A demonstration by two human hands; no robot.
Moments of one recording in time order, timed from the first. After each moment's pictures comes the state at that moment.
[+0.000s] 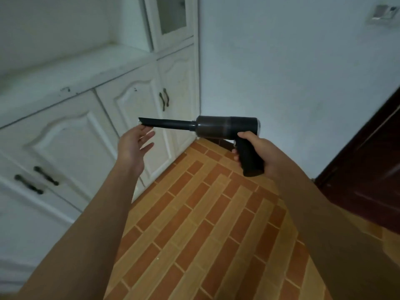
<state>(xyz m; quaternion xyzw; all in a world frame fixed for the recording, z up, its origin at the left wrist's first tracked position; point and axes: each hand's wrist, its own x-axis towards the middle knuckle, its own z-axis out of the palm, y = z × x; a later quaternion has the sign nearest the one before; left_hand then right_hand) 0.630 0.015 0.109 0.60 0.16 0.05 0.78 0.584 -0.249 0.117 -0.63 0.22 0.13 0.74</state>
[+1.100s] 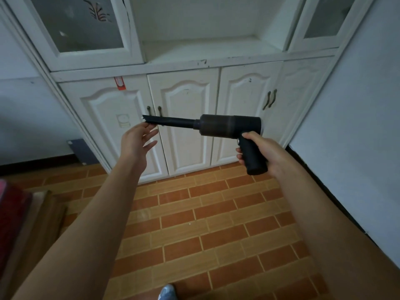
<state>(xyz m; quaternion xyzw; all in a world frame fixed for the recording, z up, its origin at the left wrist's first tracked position) 0.441 0.117 0.099 0.50 0.33 0.31 0.74 0.569 -0.127 0.112 -0.66 0.00 0.34 0.66</state>
